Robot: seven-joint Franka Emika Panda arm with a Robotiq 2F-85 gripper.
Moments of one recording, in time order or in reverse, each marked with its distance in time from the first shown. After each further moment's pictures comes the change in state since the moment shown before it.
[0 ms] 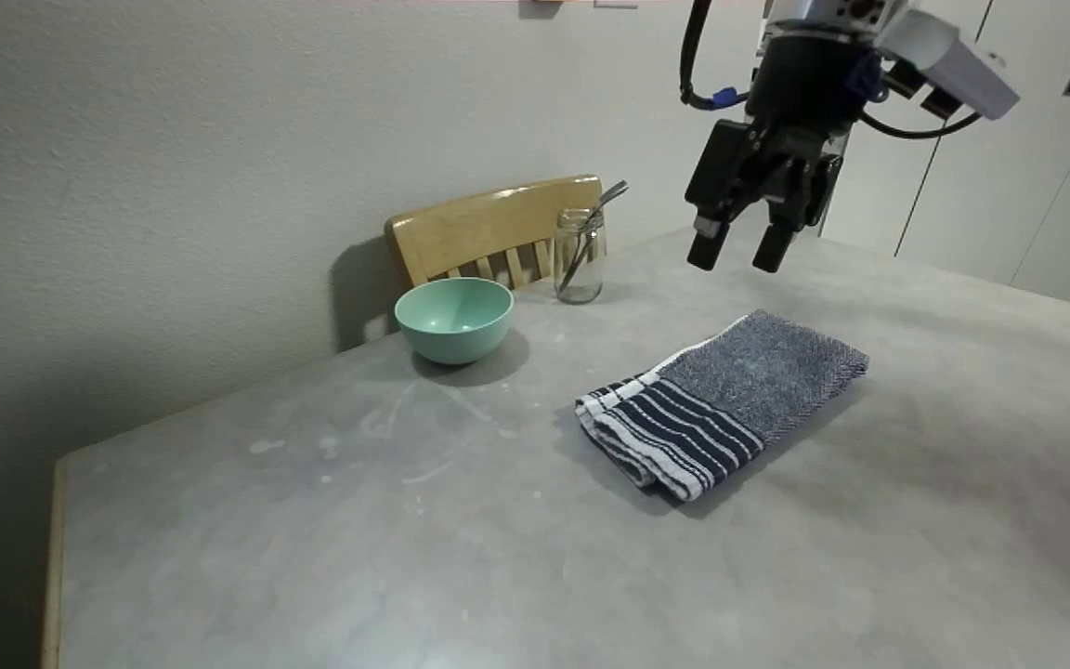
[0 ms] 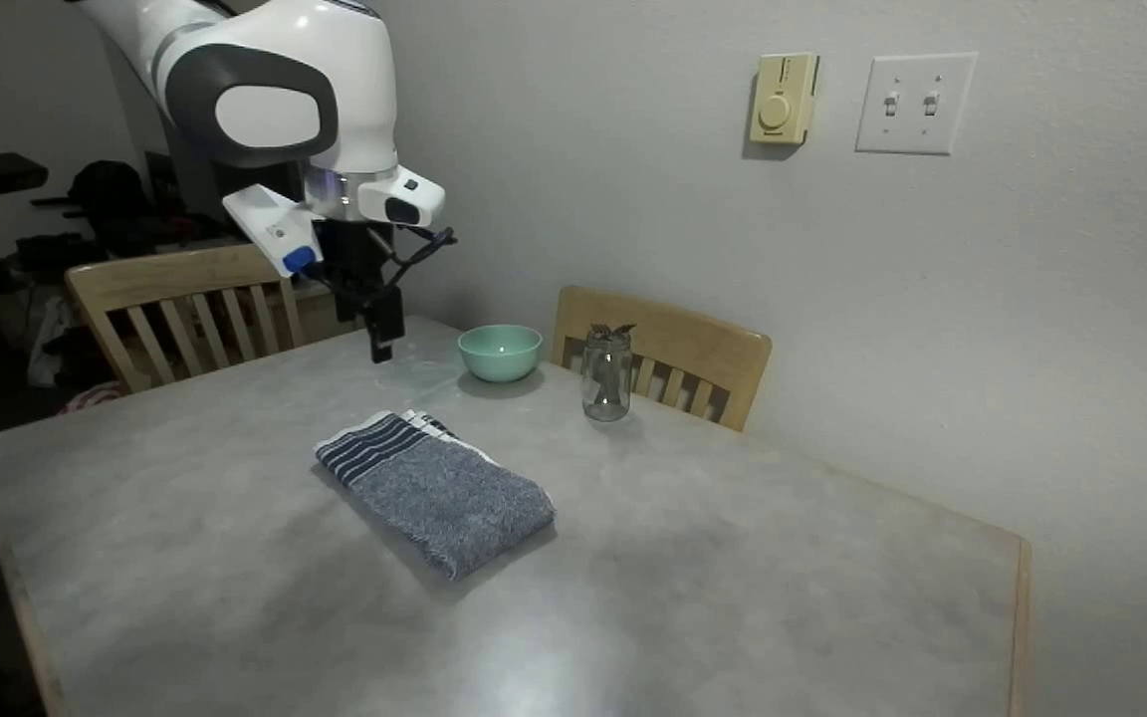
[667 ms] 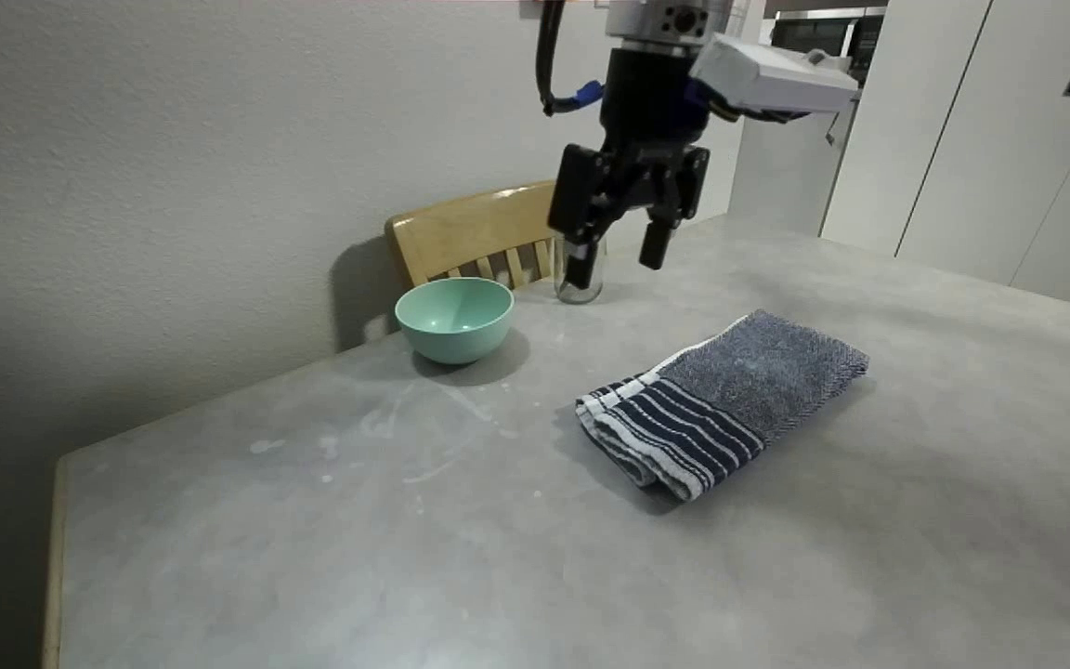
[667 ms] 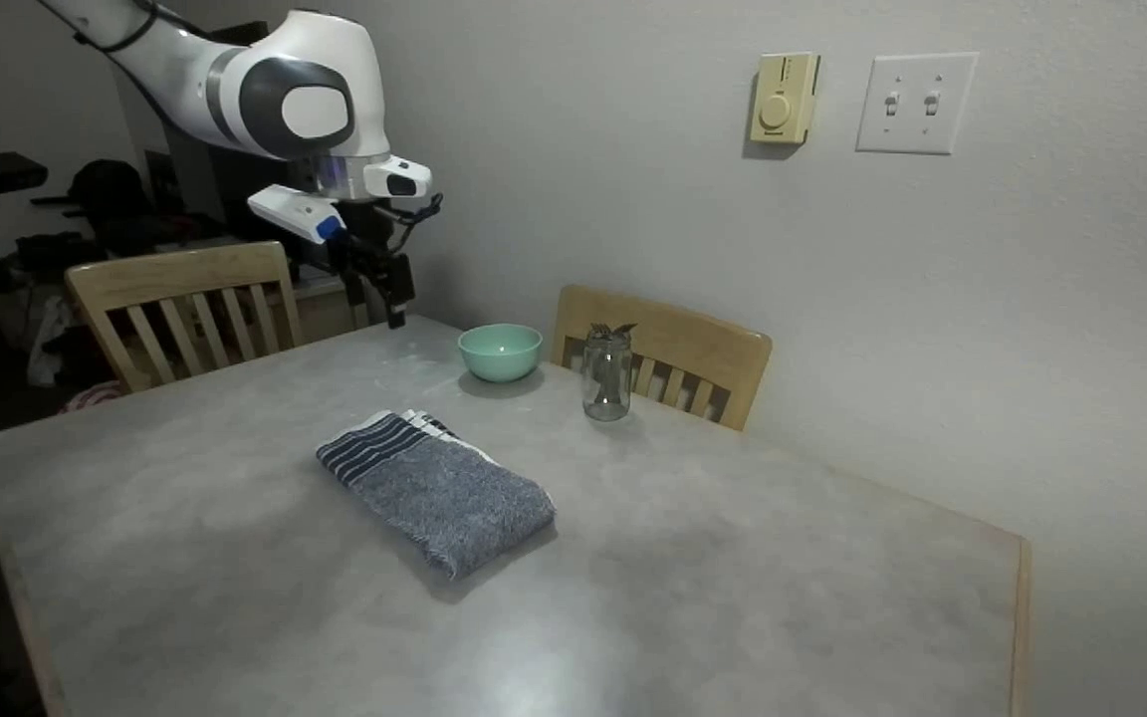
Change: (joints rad) arm 0.102 0.213 0.051 0.301 -0.289 -0.043 0.218
